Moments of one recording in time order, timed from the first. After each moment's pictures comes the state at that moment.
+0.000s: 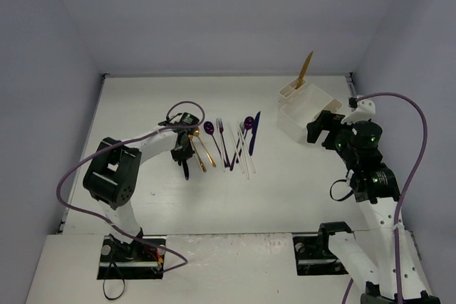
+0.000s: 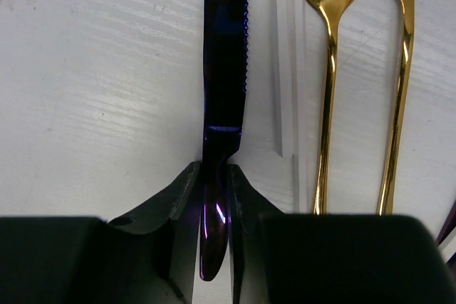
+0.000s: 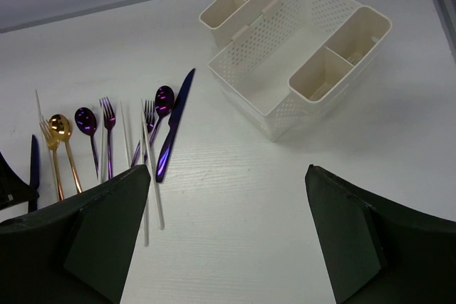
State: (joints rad) left arm -0.46 1.78 1.12 -0.60 -0.27 -0.75; right arm 0.09 0.74 0.91 -0.49 -0.02 0.26
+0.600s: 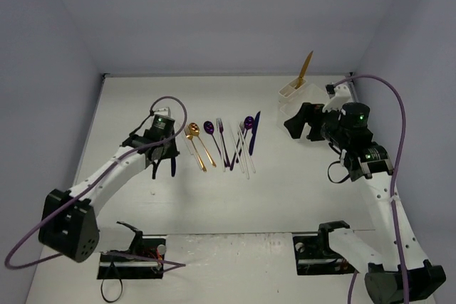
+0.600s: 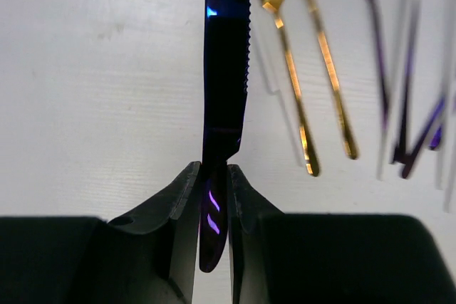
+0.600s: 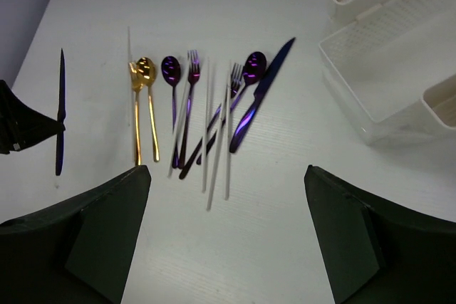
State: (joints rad) left arm -0.41 1.31 0.92 -0.55 -0.22 -0.52; right arm 0.15 0.93 1.02 -0.50 -0.30 0.26
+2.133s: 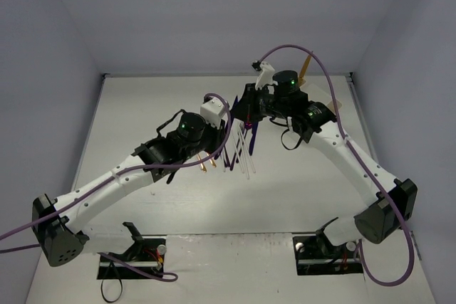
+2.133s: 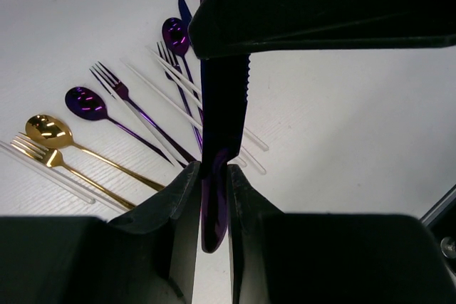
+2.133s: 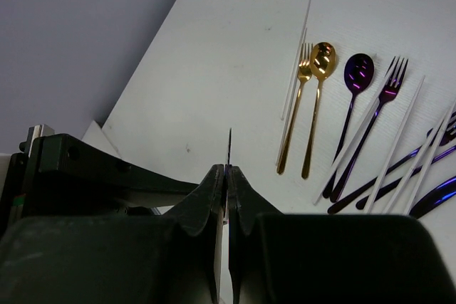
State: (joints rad) left arm -0.86 1.22 1.15 -0.35 -0.13 -0.22; right arm 0.56 1.42 1.40 -0.40 -0.41 0.45
